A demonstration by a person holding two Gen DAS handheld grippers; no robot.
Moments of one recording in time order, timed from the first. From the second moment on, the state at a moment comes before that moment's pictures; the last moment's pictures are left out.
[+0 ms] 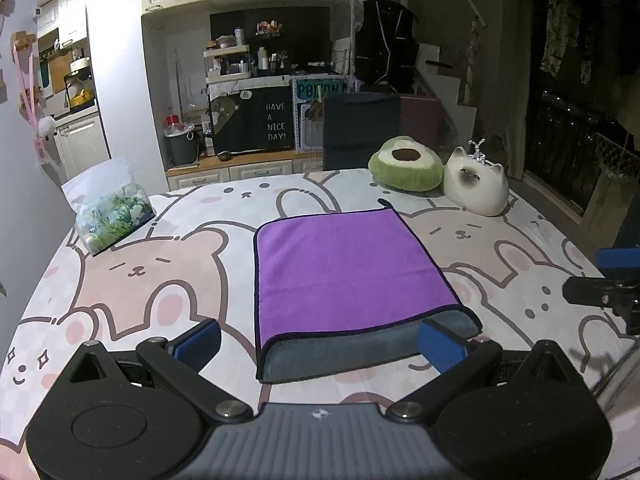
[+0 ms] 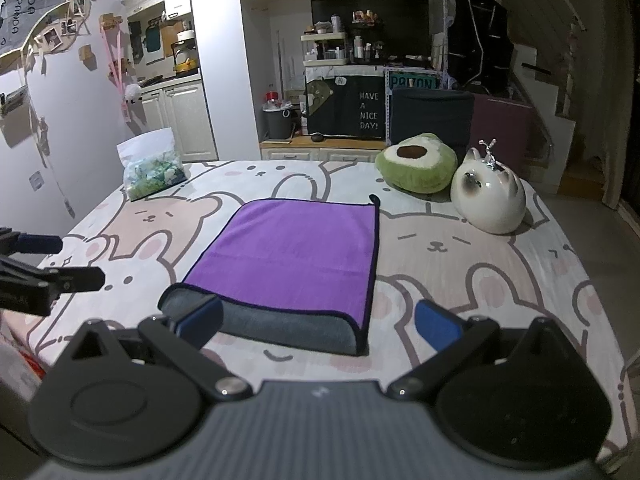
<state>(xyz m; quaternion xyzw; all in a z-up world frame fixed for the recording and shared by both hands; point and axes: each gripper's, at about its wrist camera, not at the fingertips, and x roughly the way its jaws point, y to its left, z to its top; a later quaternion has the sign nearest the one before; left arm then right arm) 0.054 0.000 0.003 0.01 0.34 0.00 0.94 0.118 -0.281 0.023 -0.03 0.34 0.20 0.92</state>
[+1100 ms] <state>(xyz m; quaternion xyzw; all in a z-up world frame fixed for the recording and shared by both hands) 0.148 0.077 -0.081 0.04 0.39 -0.04 0.92 0.239 -0.290 -0.051 -0.06 0.38 0.21 0.90</state>
